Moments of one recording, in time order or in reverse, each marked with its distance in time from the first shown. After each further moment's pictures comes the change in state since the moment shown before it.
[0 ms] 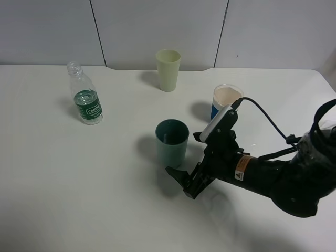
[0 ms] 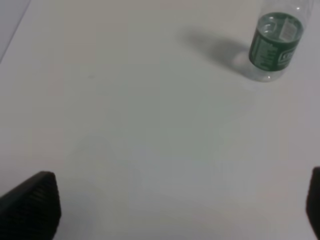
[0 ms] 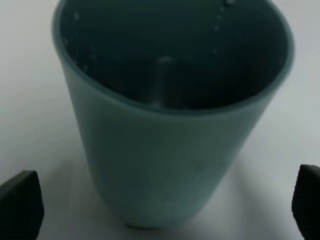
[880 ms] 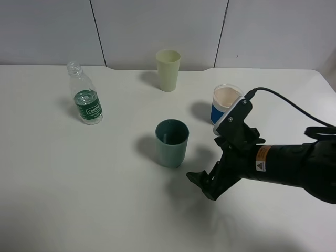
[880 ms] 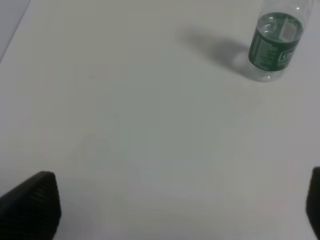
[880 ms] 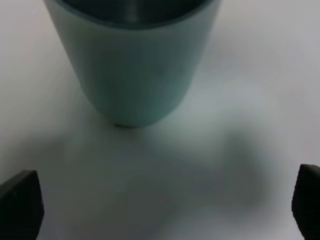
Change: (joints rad) left arm 0.000 0.000 0.000 0.000 0.000 -0.001; right arm 0.000 -0.437 -0.004 0.064 0.691 0.014
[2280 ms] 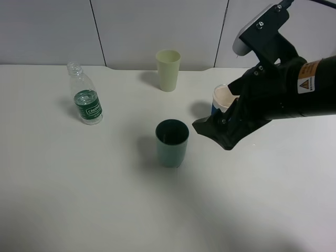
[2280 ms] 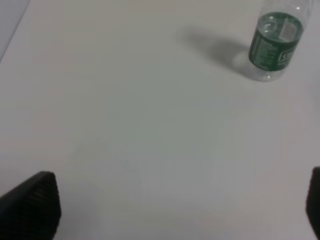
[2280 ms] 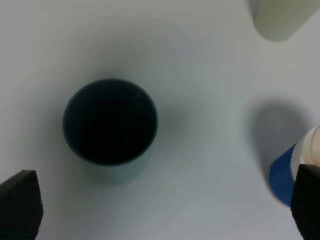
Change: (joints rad) left arm 0.000 0.000 0.000 0.000 0.001 0.000; right arm -0.013 -0.354 -0.350 0.032 0.674 -0.087
